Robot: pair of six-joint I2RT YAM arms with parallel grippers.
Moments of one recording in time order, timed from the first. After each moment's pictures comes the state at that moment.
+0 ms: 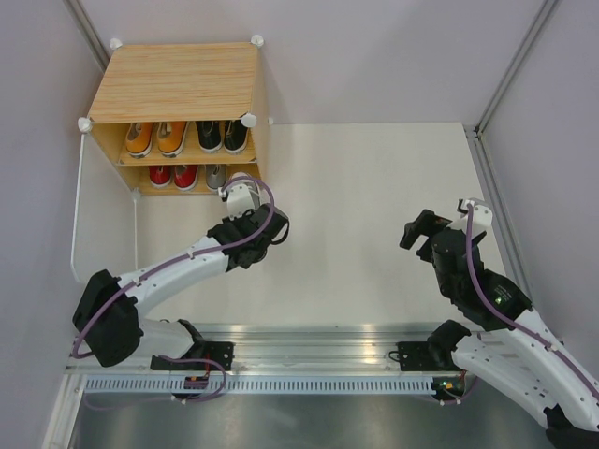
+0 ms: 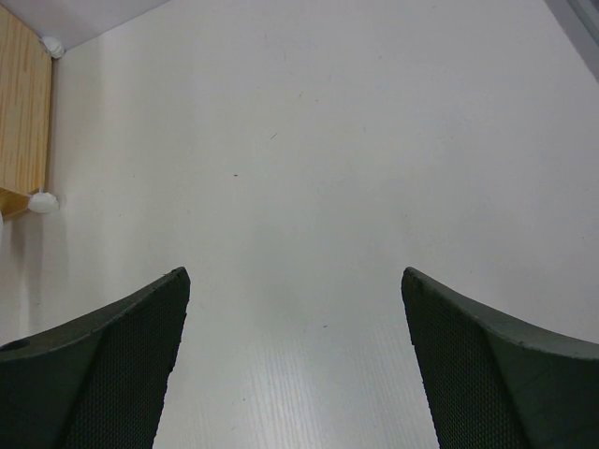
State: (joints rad) left arm -0.80 1.33 0.94 -0.61 -0.84 -0.94; right arm 0.66 0.60 0.79 -0.67 0.69 0.66
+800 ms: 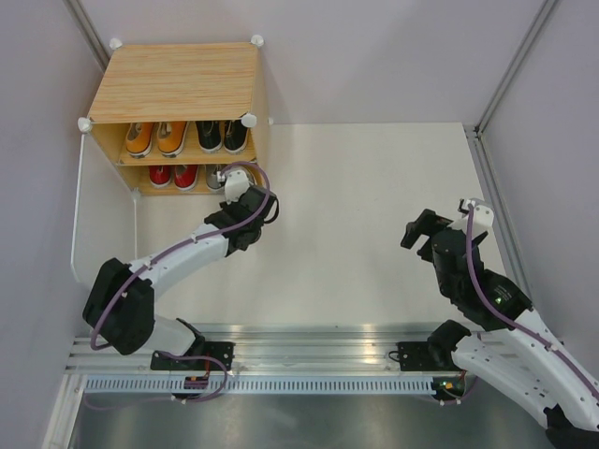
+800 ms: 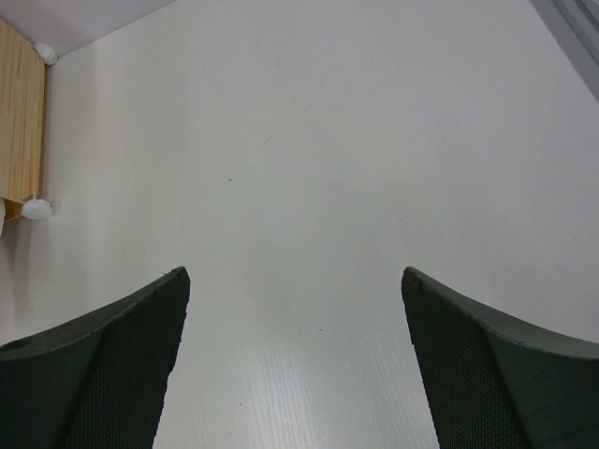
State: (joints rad) left arm -0.63 1.41 0.95 -0.43 -0.75 -0.73; right arm 0.66 0.60 0.79 -0.68 0.71 0.66
